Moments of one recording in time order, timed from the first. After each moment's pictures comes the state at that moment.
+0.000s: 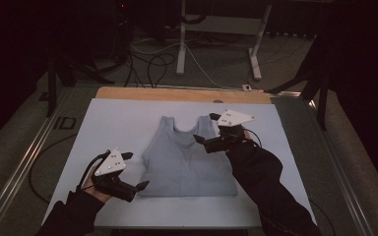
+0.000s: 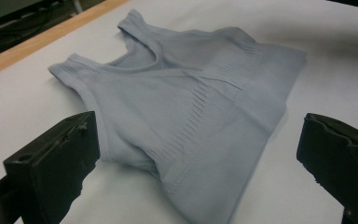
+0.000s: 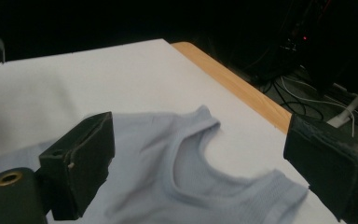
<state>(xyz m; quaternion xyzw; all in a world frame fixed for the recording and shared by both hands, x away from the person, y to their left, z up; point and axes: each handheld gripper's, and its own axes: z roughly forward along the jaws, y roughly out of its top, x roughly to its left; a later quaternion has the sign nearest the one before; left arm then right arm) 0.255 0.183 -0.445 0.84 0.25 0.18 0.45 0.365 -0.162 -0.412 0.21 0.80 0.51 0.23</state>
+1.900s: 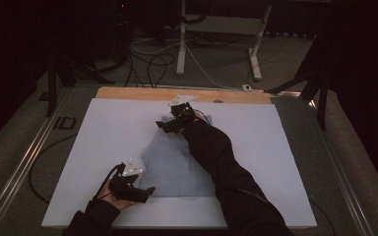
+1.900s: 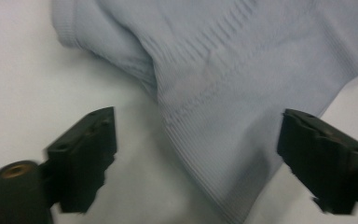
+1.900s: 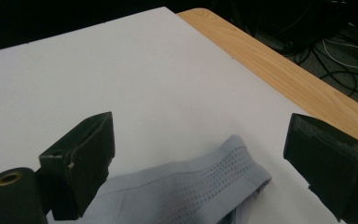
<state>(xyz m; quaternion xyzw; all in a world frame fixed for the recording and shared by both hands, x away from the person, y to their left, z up) 0.271 0.162 -0.525 0.86 0.37 0.12 0.34 0.480 -0.042 -0.474 0.24 0.84 0.47 0.16</state>
